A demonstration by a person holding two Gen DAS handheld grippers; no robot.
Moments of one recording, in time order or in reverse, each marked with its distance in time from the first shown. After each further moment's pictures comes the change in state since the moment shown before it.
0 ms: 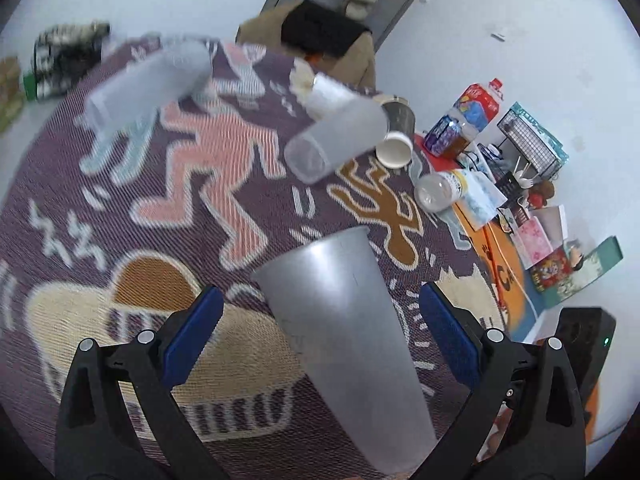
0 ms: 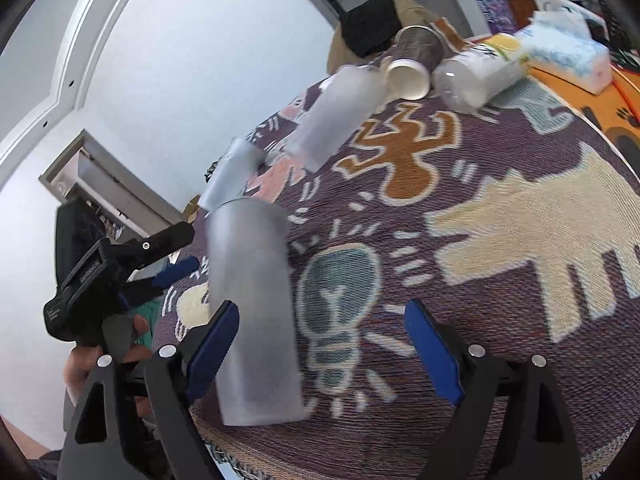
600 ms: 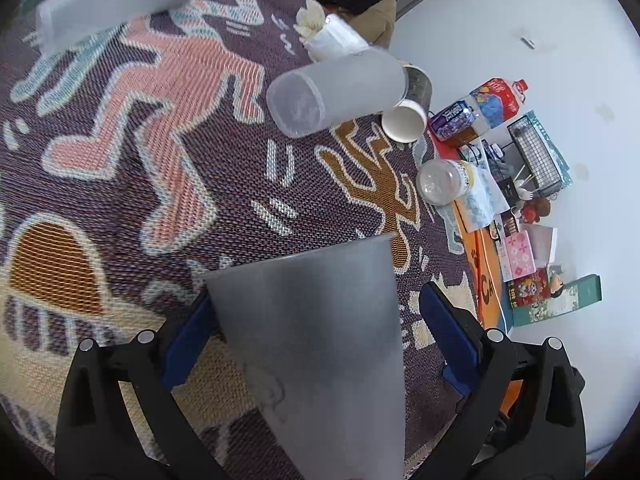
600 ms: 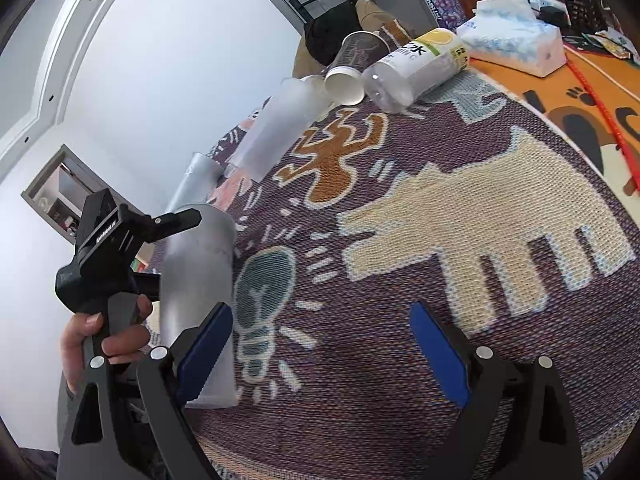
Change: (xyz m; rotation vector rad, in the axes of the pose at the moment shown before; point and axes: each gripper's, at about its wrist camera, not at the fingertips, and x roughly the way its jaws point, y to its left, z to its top) left arm 0.074 0.001 0.008 -0.171 0.155 -0.098; right arm -0.019 -0.050 -0.005 0.033 -0.027 -0.080
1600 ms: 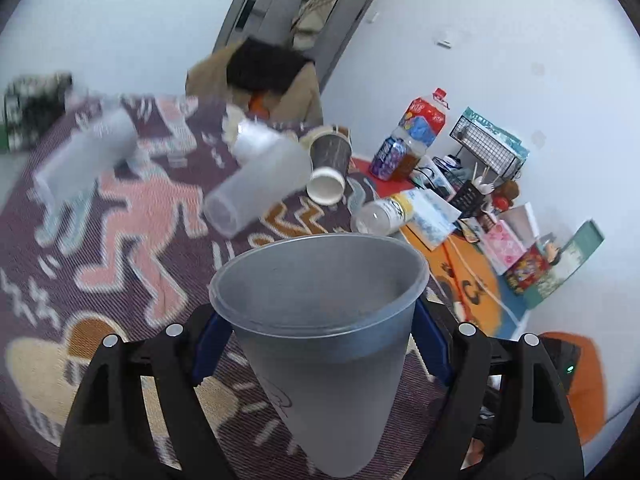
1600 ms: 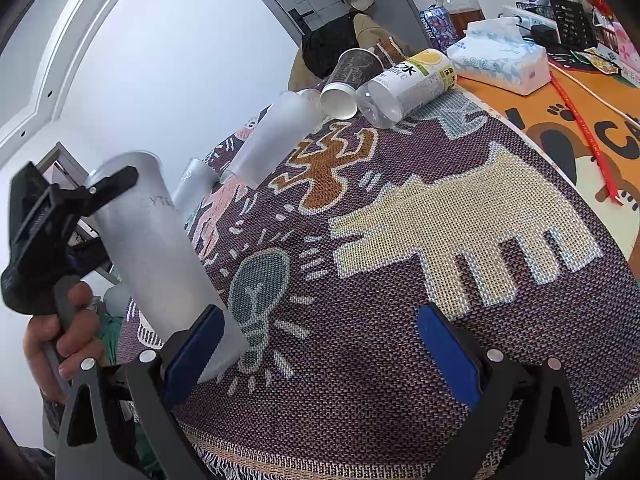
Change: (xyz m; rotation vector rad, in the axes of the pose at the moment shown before) left arm -0.078 -0.082 -0.022 0.363 -0.303 0.032; right arm -0.020 0.007 -0.010 -0.023 -0.051 -0.045
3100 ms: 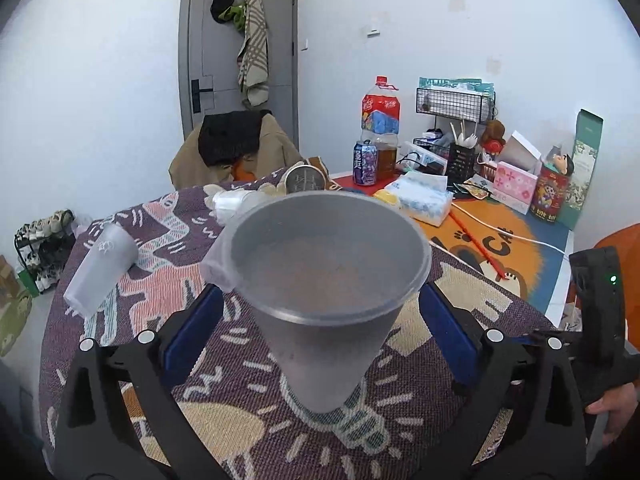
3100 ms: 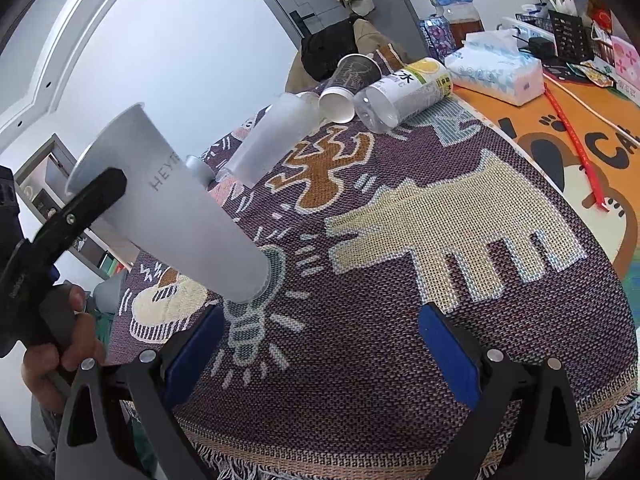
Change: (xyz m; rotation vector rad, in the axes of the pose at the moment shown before) left arm -0.018 -0.070 -0.029 0.400 -0.126 0.122; right arm -0.010 0.008 -0.005 -0.030 -0.015 -0.039
